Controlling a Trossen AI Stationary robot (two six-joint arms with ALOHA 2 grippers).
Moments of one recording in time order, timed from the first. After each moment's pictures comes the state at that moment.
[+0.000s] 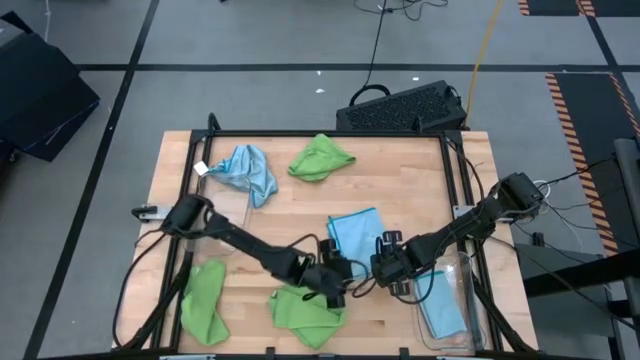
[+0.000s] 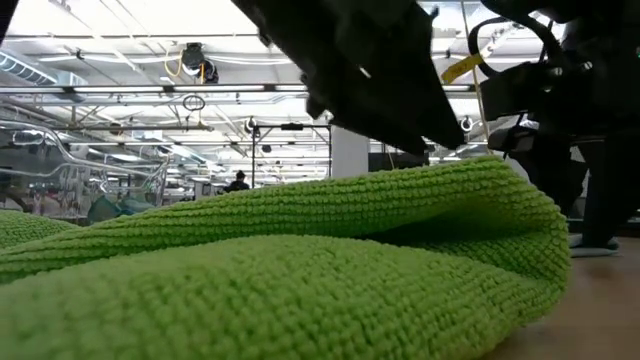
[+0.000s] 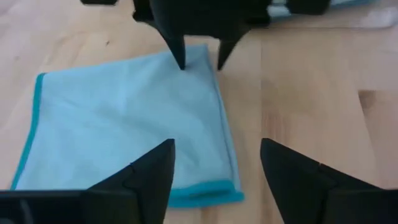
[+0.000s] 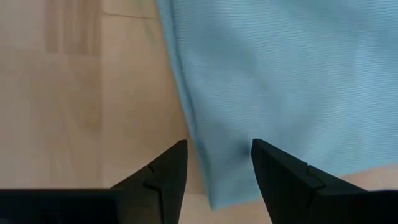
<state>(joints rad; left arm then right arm) -0.38 2.10 1.48 -0.16 -0.40 -0.30 0.48 1.64 0.88 -0.66 0.14 0.40</state>
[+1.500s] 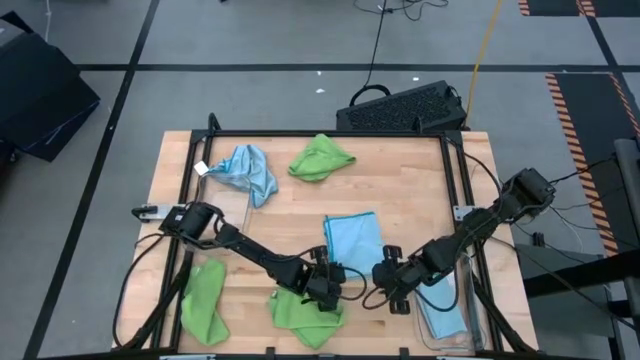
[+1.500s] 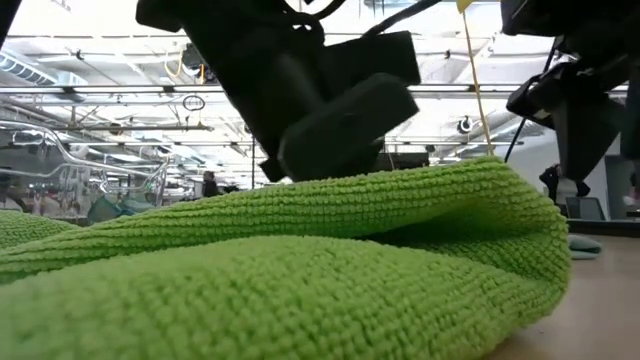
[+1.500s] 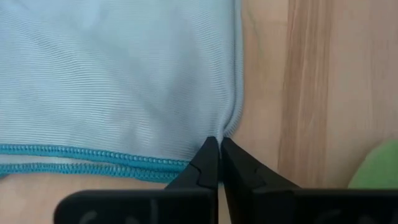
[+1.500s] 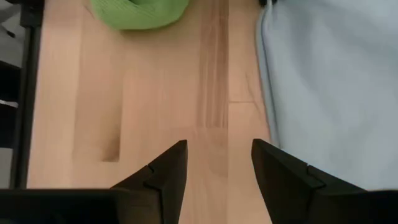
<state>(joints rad) -0.42 2.23 1.48 -0.42 -0.35 -0.47 0.60 1.54 0.88 -0.45 0.10 0.59</state>
